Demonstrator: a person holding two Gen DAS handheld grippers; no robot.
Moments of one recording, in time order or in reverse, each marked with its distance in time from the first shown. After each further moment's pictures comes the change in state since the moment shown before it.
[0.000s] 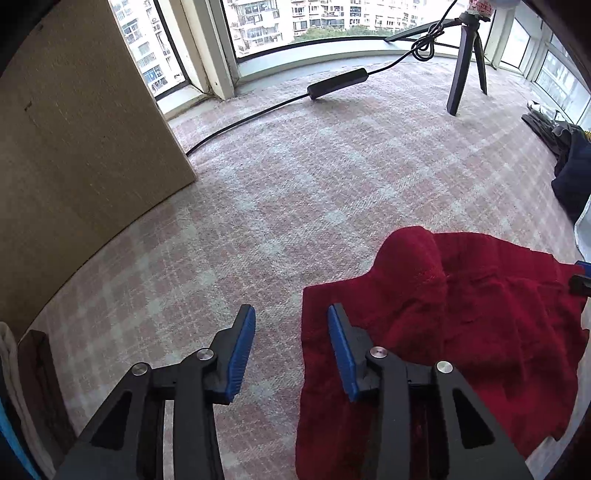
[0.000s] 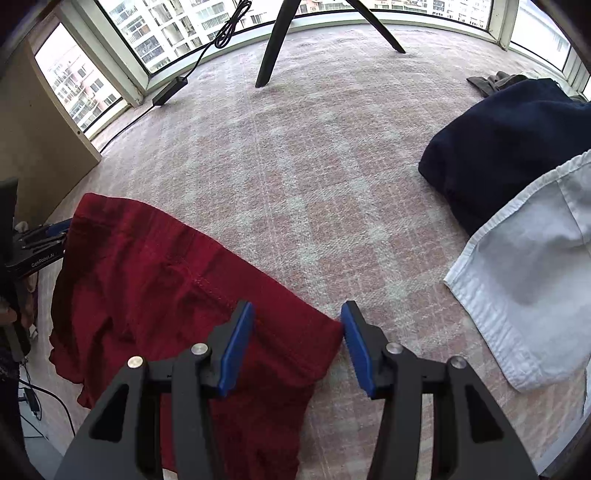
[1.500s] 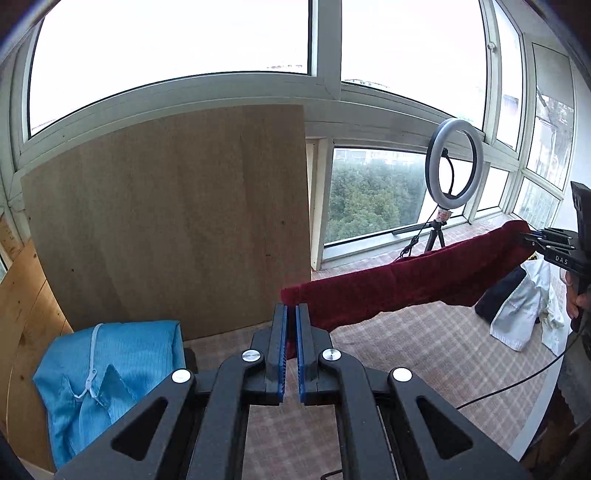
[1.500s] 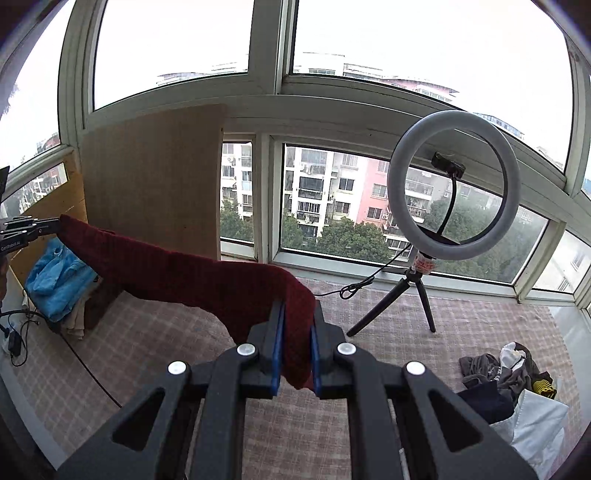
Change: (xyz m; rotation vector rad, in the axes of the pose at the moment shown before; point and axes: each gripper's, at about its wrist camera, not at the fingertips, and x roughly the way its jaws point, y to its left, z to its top) left arm -0.277 0.112 -0.112 -0.103 -0.555 -0.020; right arm -0.207 0.141 0.017 -0.513 -0.526 0.035
